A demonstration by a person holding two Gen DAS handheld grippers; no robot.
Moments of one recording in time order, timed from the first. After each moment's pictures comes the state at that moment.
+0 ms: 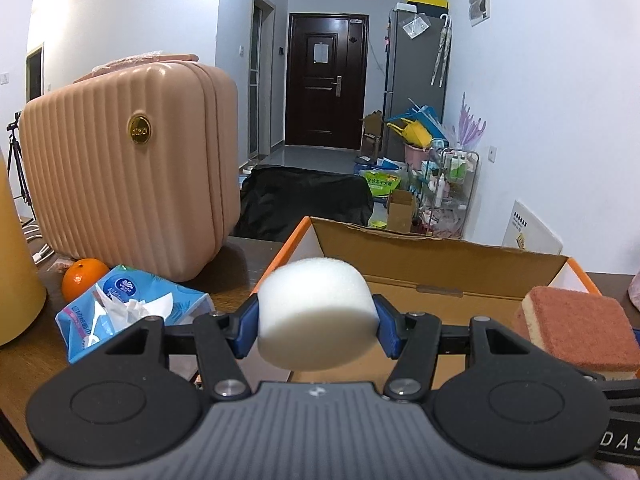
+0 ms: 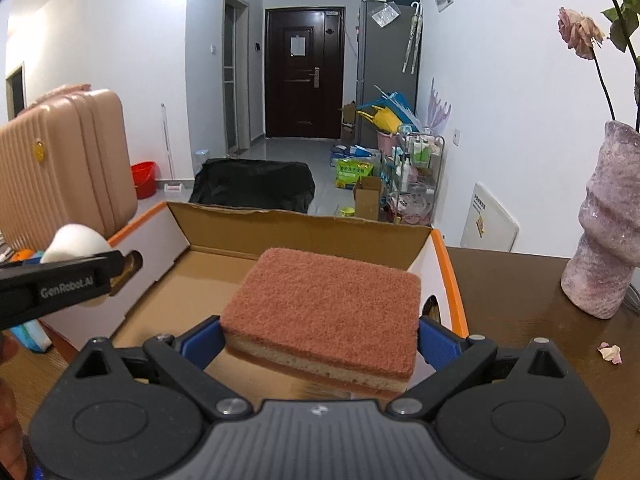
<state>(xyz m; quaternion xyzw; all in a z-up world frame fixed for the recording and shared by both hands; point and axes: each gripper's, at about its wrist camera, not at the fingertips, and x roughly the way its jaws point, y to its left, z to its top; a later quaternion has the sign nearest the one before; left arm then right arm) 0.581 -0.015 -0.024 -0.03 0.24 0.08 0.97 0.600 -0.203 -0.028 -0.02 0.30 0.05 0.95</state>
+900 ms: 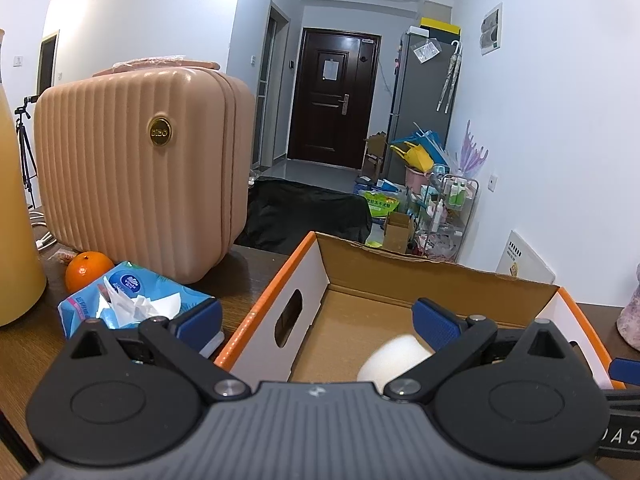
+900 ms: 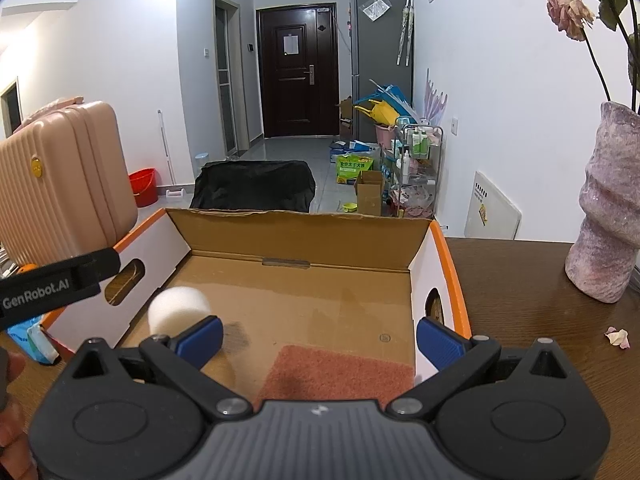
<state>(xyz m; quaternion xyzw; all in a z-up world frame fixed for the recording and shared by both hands) 0.568 -0.006 -0.019 -0.07 0.21 0.08 0.97 0.597 -0.215 -0.026 0.01 0.30 0.05 0.95</state>
